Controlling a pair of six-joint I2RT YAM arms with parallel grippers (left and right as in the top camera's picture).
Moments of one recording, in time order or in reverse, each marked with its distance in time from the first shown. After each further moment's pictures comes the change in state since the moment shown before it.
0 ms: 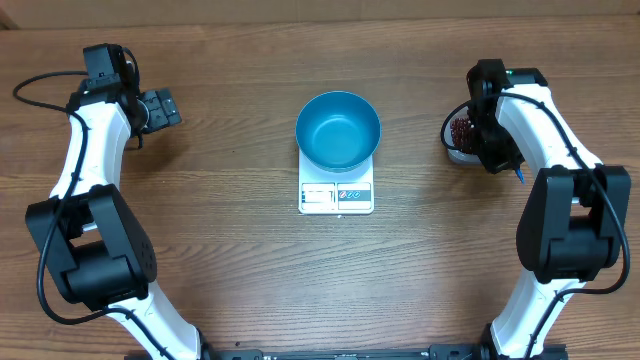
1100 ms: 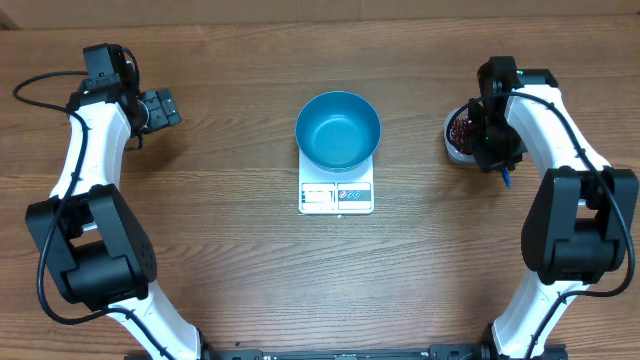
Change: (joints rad) left arm 0.000 0.000 0.000 0.000 0.000 0.000; right arm -0.031 -0.006 -0.006 0.043 -0.259 0.003
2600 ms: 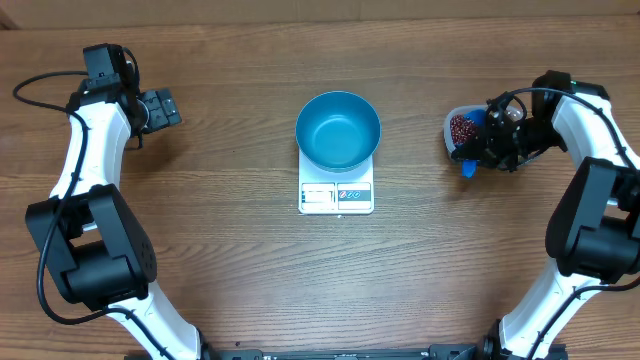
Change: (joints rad) left arm 0.000 0.000 0.000 0.000 0.000 0.000; right arm -0.234 0.038 -0.030 0.024 -0.987 0.255
